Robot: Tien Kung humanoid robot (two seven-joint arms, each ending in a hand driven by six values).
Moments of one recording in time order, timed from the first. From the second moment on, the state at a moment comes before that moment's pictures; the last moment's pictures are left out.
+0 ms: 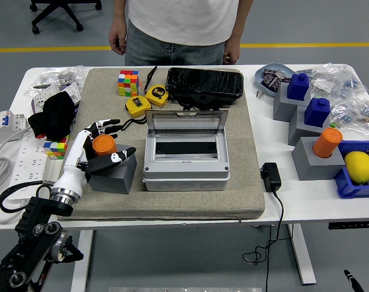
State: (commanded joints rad) left arm -0.03 0.02 -1.30 -1.34 1.33 0.12 -0.22; right arm 0.15 -0.08 1.55 0.18 -1.37 -0.06 -0.12
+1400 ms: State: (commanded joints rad) left arm -0.04 0.02 -1.26 -1.33 1.37 0.19 -0.21; right arm 0.15 -0.08 1.55 0.18 -1.37 -0.06 -0.12
